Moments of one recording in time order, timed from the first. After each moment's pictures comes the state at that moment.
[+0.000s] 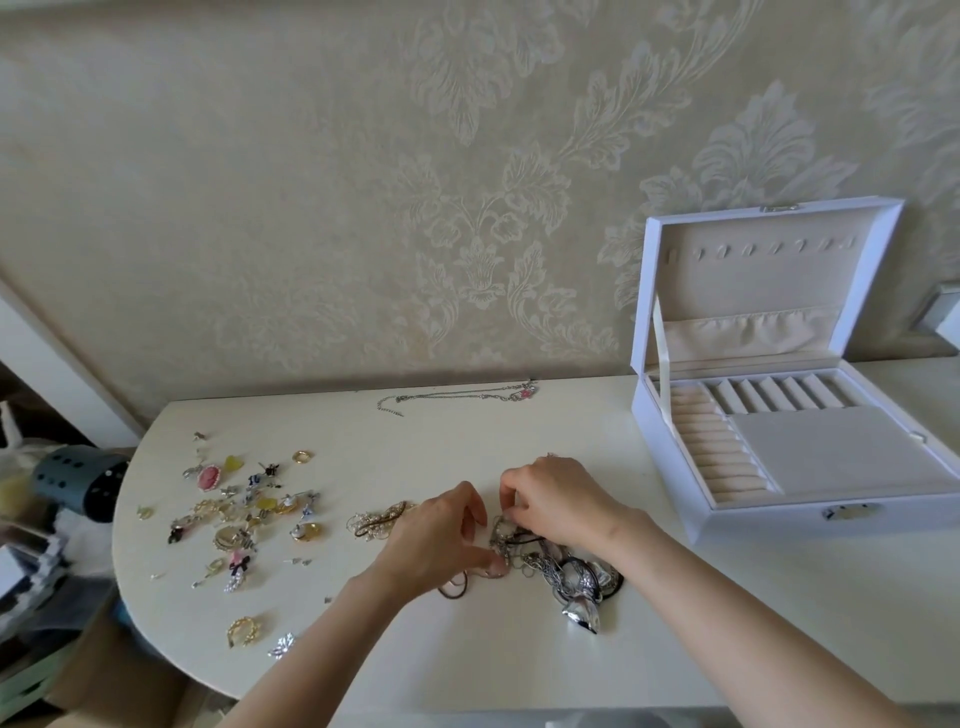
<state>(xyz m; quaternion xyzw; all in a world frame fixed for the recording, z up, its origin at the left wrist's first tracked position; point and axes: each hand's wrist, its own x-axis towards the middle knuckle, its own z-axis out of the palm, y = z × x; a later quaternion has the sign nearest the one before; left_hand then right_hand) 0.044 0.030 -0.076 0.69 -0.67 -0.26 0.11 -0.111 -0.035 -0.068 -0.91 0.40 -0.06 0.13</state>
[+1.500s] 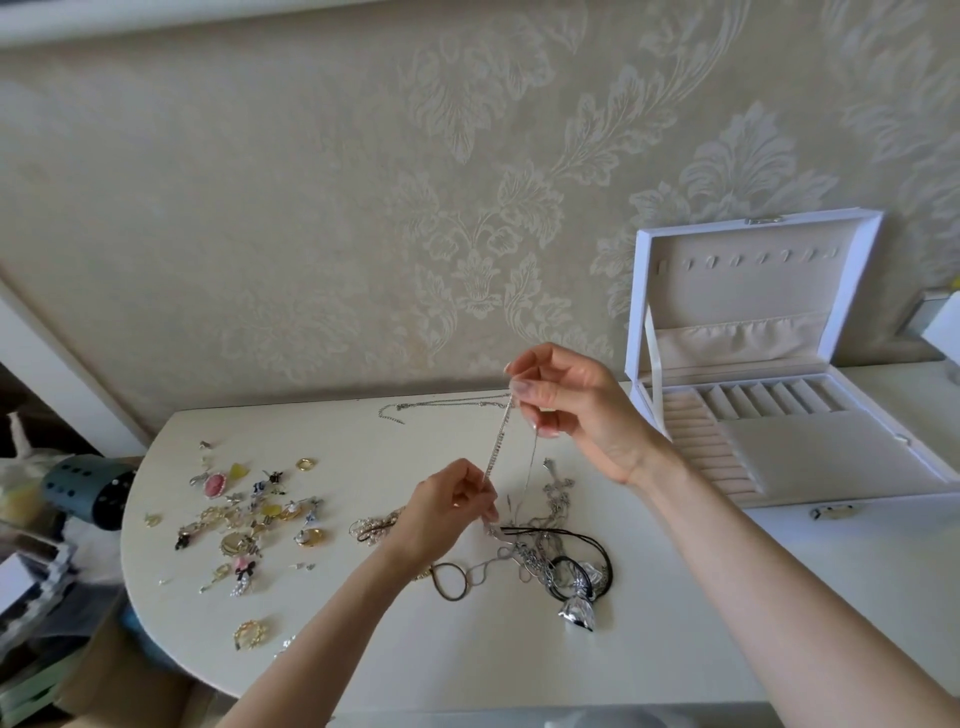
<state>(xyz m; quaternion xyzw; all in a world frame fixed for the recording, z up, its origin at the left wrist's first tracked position) 0.043 0.019 -0.069 0.61 -0.60 -0.38 0.35 -0.132 -0.046 0.012 -0.58 0.21 -0.42 0.67</state>
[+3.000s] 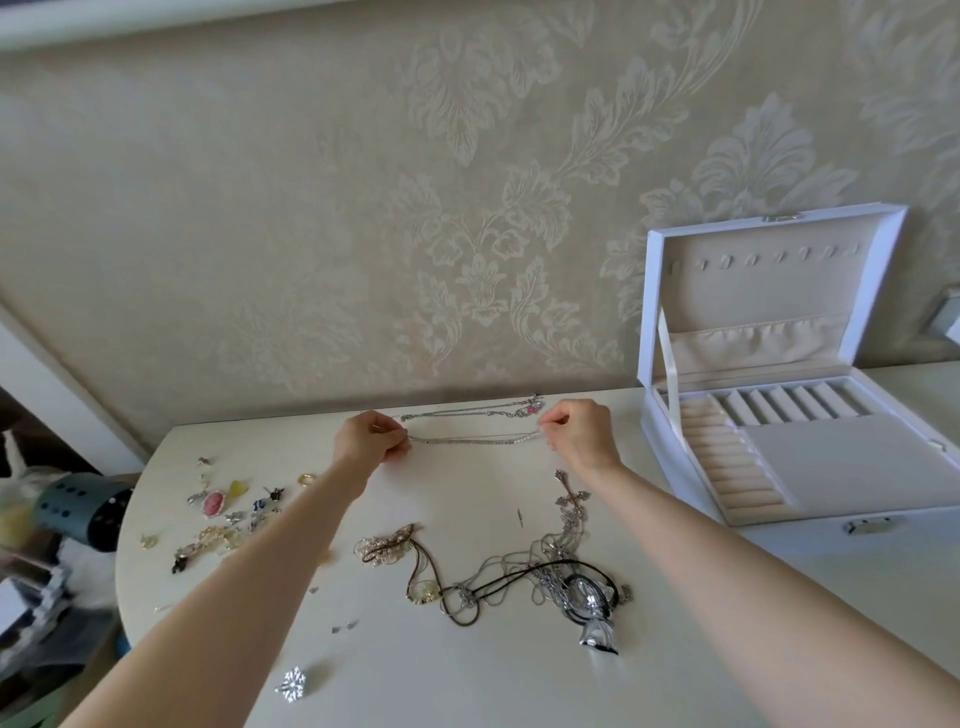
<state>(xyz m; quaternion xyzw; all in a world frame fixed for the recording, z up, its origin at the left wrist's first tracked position) 0.150 -0.078 -0.088 0.72 -0.38 -0.36 0.47 -0.105 -0.123 -0.098 -0.63 0.58 -0.39 0.34</state>
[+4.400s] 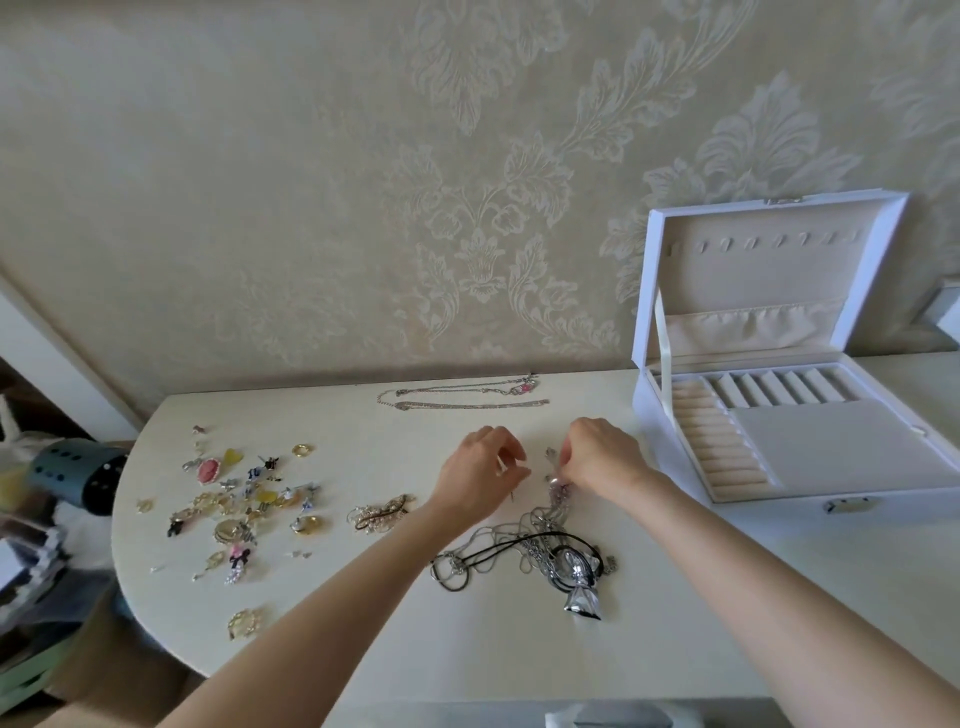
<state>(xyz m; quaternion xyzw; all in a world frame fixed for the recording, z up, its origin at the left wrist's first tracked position) 0.024 -0.033 -0.101 0.61 -0.72 -0.16 0.27 -0.130 -0.074 -0.071 -0.75 0.63 -0.02 0.18</state>
